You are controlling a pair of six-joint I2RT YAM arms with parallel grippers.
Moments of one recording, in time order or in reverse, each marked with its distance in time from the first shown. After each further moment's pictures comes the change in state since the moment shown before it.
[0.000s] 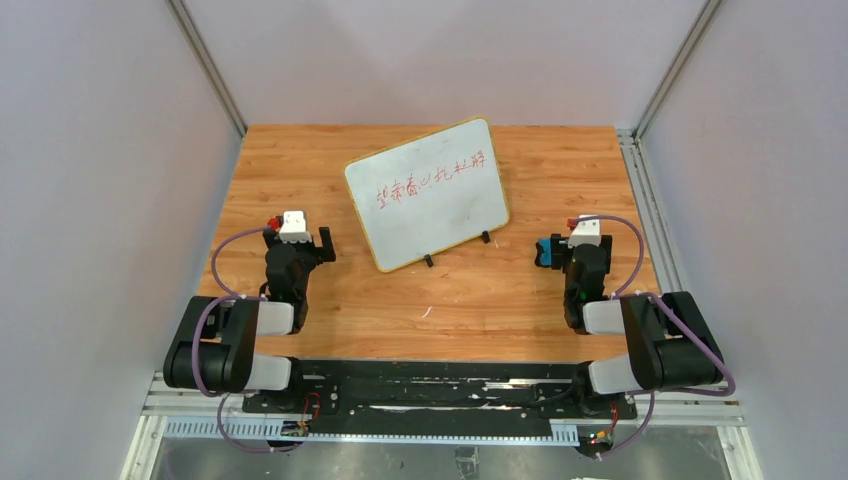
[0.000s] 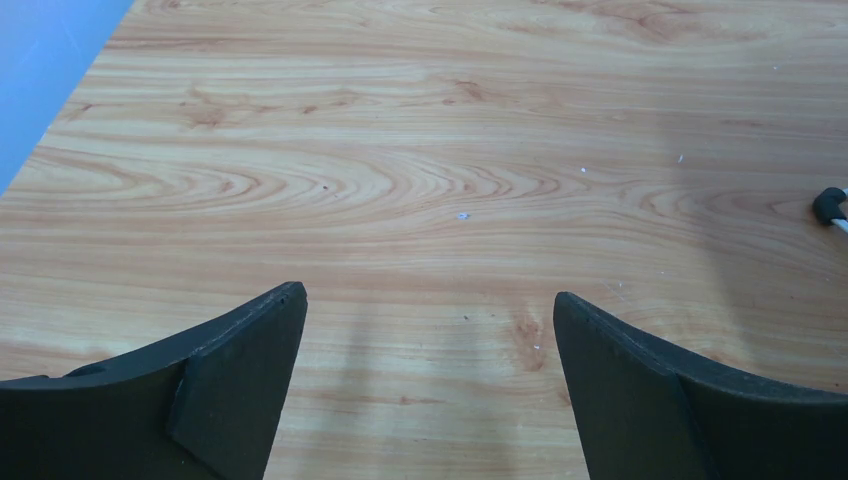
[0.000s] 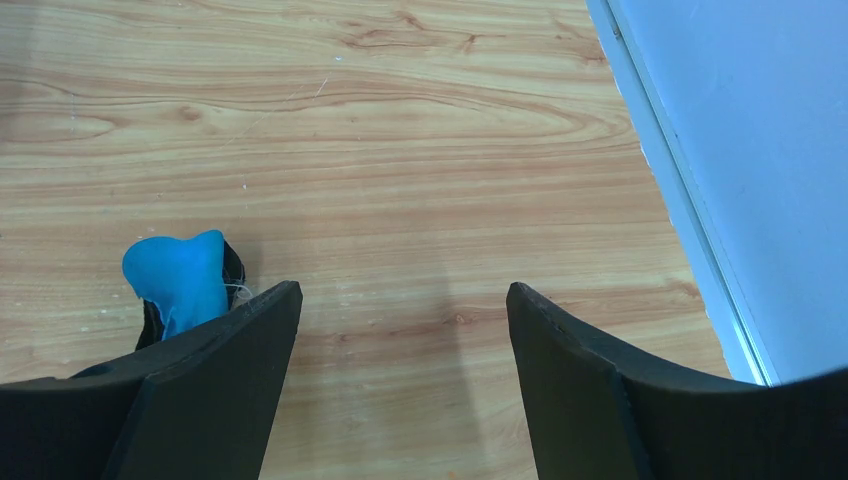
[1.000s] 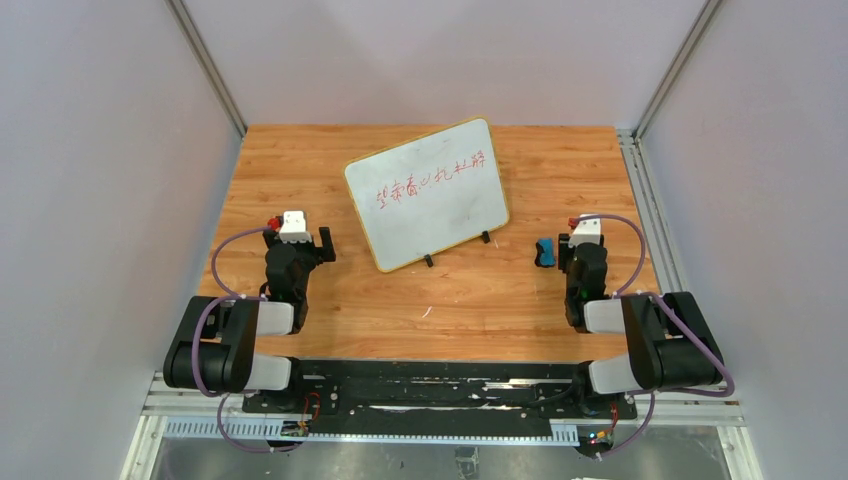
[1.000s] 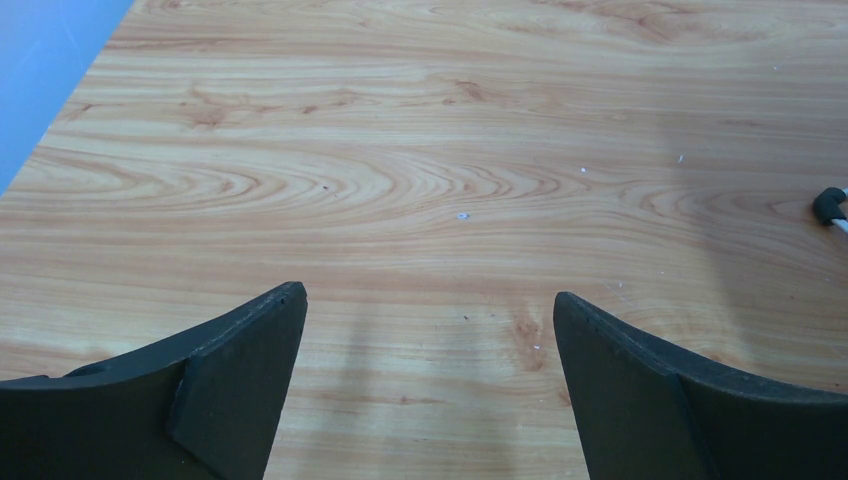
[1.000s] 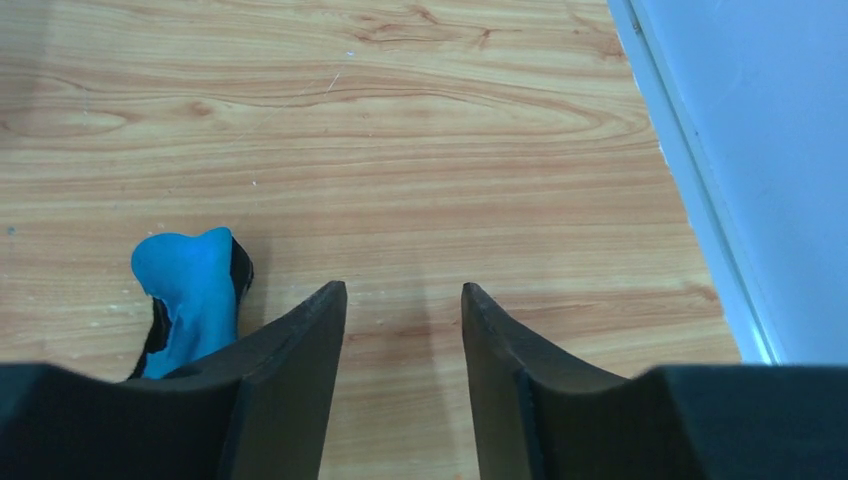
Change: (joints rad) left arm 0.000 0.000 0.000 0.000 0.000 0.000; right arm -0.017 0.000 0.009 -0.024 -0.043 0.008
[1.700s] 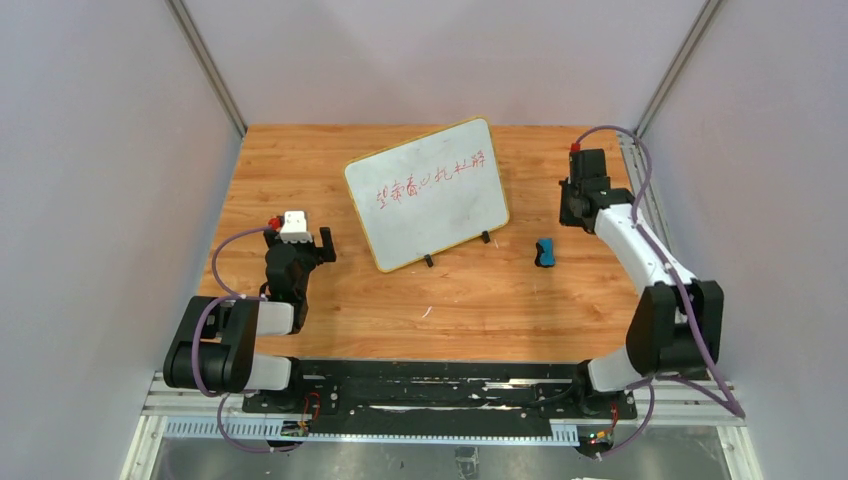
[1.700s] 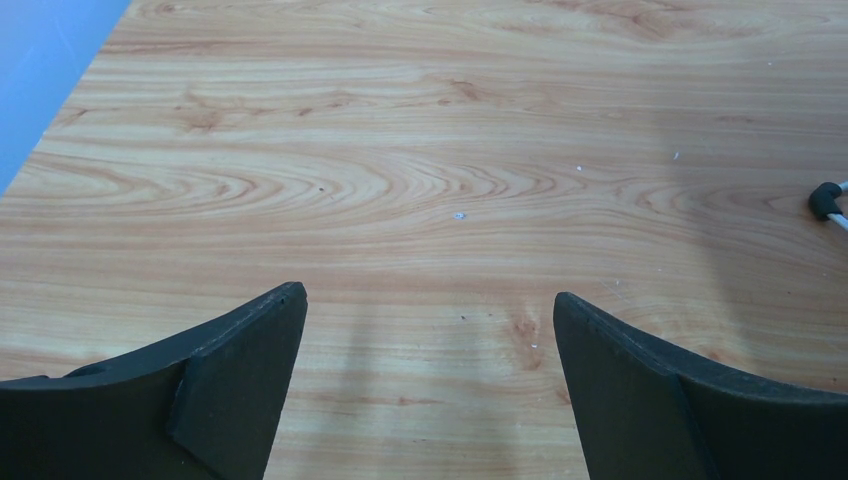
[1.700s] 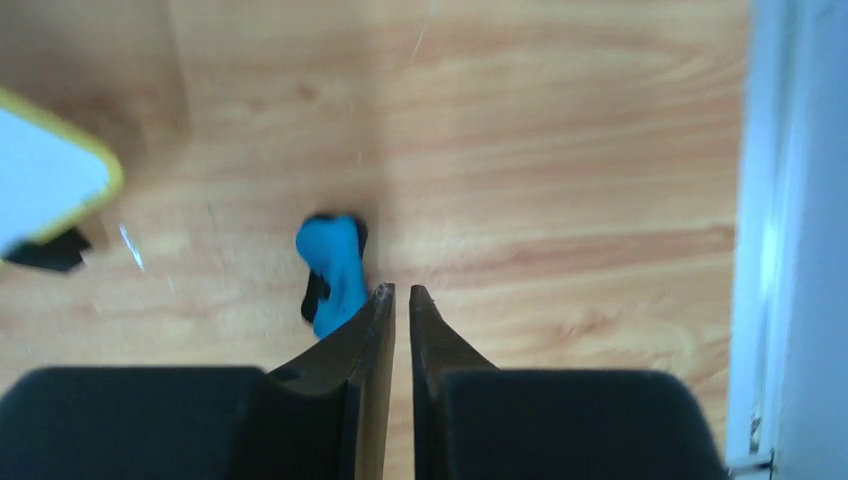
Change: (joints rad) left arm 0.000 0.000 0.000 0.000 0.010 0.008; right arm 0.020 0.034 0.921 -1.398 -0.068 0.279
